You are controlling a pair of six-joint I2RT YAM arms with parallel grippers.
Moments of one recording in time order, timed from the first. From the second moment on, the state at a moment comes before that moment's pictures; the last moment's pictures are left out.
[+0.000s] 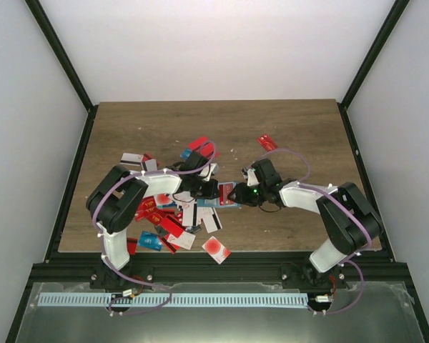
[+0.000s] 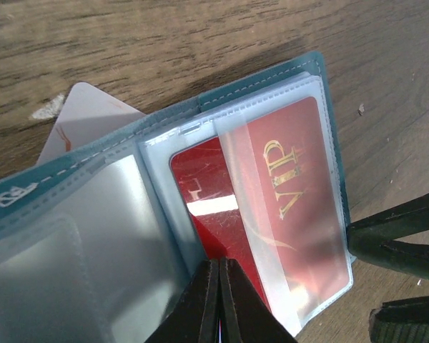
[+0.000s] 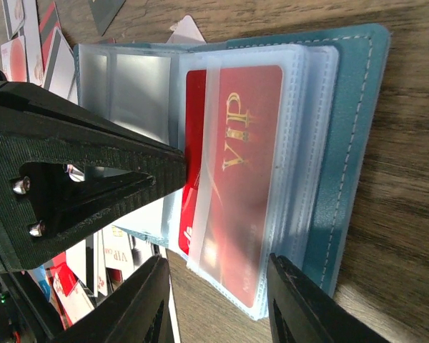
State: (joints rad) left arm -0.64 1.89 1.03 -0.17 0.45 -0.50; right arm 0.52 1.58 0.70 -0.06 -0.49 0.62
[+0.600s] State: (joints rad) left arm -0.65 1.89 1.03 -0.17 0.44 -0.50; right arm 0.51 1.58 0.70 -0.03 -0.57 0.62
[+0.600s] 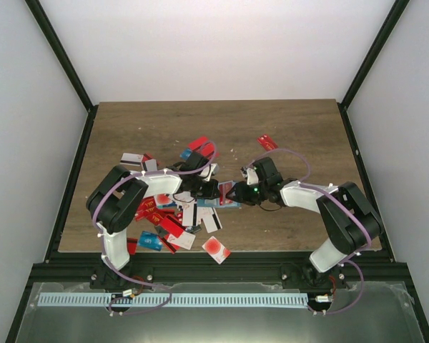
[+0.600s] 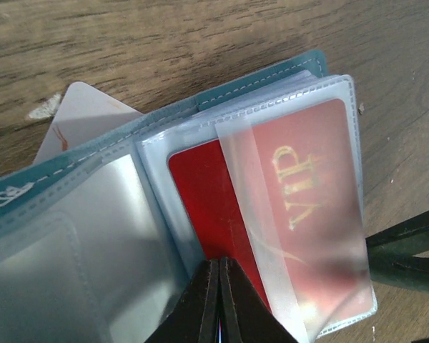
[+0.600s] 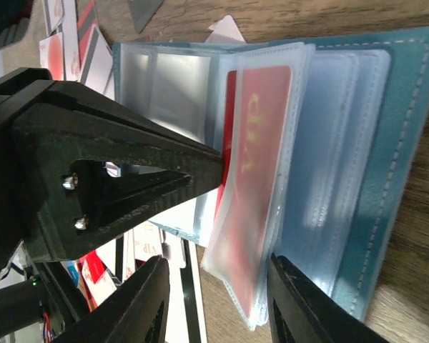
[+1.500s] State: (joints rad) left arm -0.67 1.74 1.01 -0.27 0.37 -0.53; right arm 0.56 1.67 0.84 -0.05 -0.60 0.61
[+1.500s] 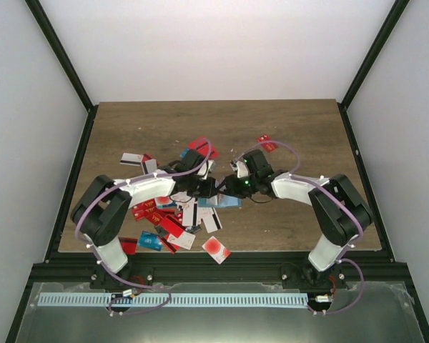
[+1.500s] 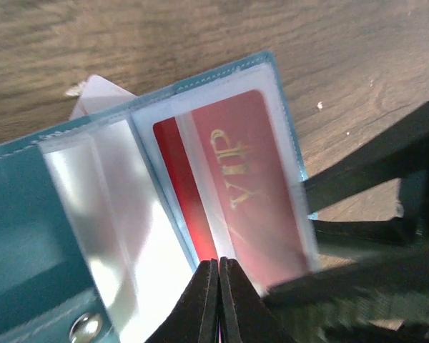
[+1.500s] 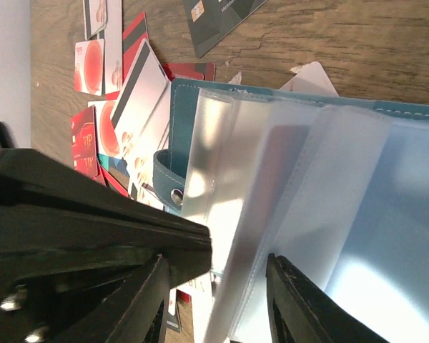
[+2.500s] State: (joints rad) left arm -0.57 1.18 0.65 -0.32 0.28 -0.55; right arm 0.69 1.86 1.18 -0.21 -0.57 0.55
